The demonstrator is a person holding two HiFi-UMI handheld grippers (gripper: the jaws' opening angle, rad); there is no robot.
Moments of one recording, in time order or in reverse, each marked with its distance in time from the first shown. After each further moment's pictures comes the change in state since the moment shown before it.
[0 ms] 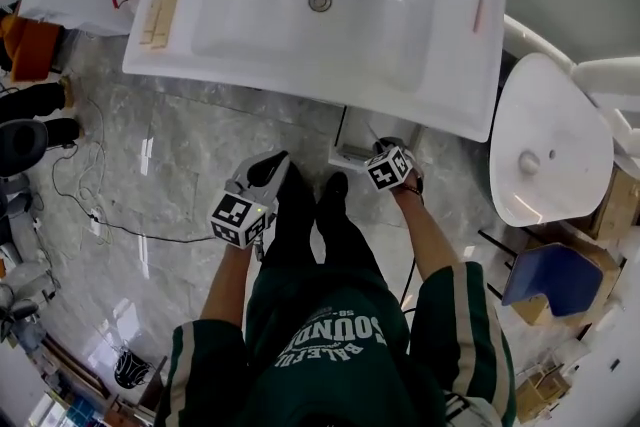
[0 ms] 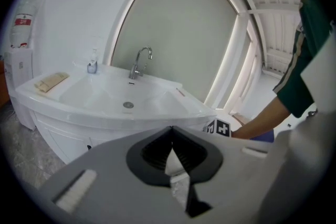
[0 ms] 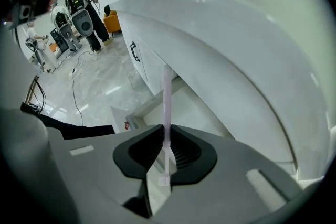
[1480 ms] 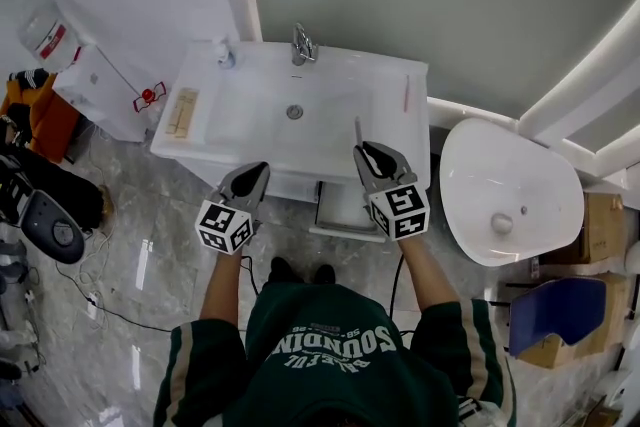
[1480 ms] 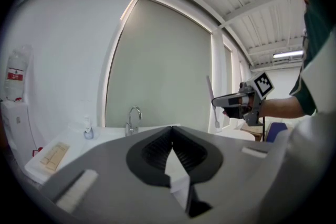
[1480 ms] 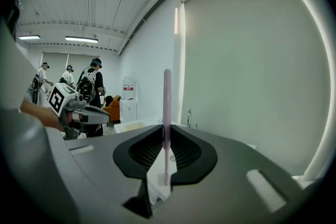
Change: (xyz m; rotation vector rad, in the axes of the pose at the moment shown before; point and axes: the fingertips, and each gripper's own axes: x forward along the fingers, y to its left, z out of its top) left arm -0.067 -0.055 0.194 0.253 -0.350 0.033; right arm -0.443 -0.047 0.189 0.108 -1.020 -0.086
